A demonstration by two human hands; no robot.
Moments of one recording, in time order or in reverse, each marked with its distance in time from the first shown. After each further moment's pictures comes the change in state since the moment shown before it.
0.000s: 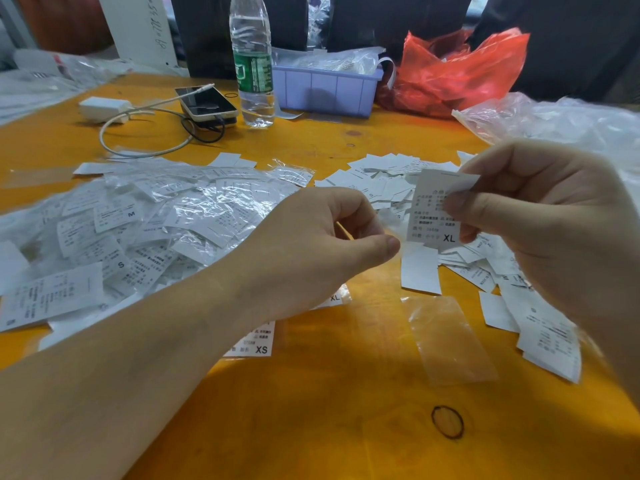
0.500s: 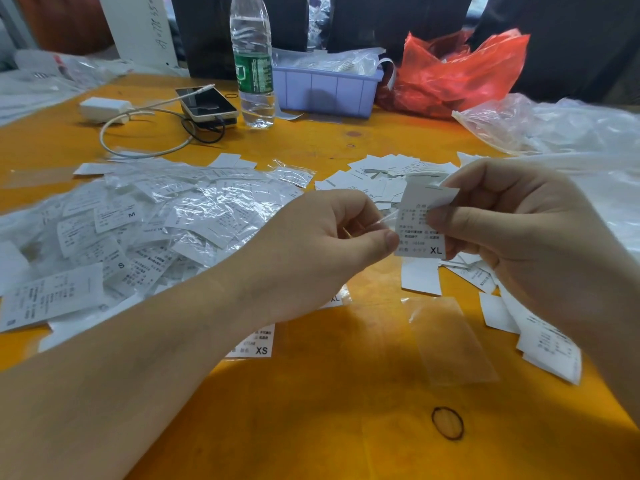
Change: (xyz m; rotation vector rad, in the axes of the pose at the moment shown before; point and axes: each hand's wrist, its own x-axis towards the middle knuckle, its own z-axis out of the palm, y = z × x) left_hand -0.001 0.000 0.001 -0.051 -0.055 0.014; right_hand -0.002 -0.003 0.010 0.119 -0.068 0.170
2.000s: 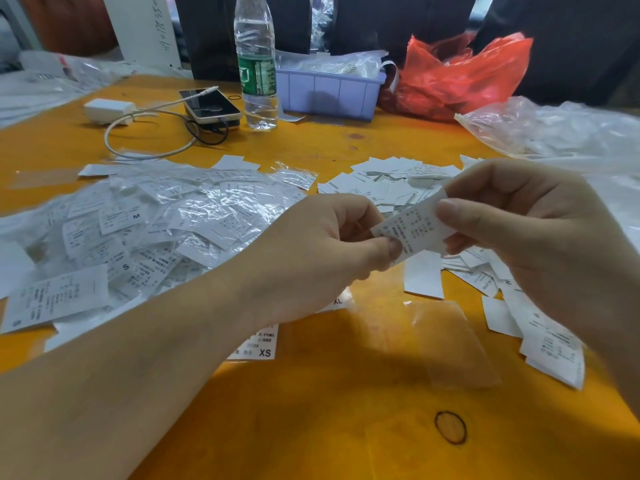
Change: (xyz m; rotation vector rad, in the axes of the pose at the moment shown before) left_hand 0.001 -0.002 -0.002 -0.052 -0.047 -0.029; right_hand -0.002 -0.005 -0.003 -0.093 -0.021 -0.042
